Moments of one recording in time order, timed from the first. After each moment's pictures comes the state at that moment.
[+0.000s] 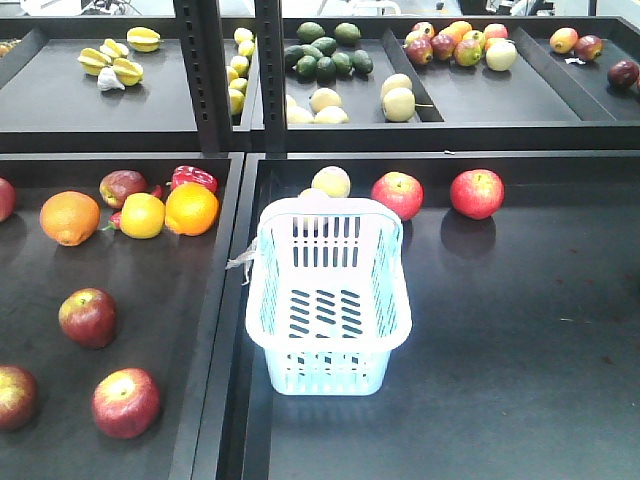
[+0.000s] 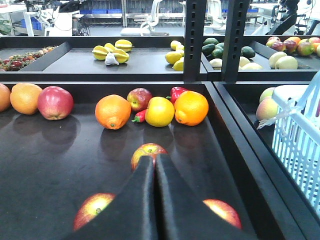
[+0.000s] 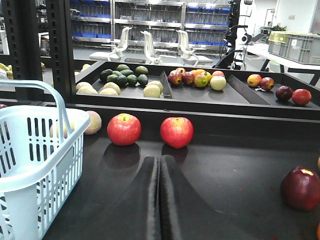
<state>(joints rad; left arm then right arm) 0.06 -0.01 0.02 -0.13 0.20 0.10 0.04 -0.01 0.03 -0.12 0.09 0.05</state>
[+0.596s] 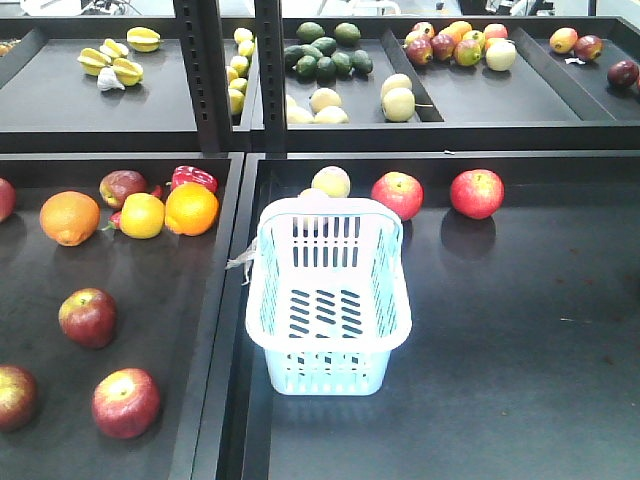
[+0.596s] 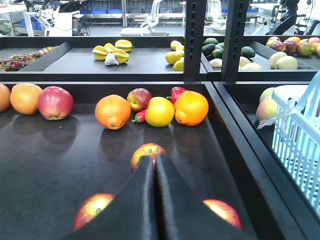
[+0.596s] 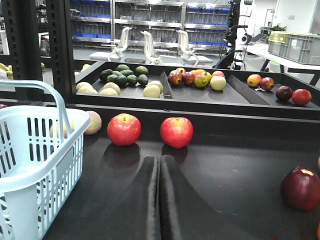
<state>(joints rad) 0.06 -0.01 0.02 -0.13 0.20 0.10 0.04 -0.01 0.03 -0.12 0.09 0.05</state>
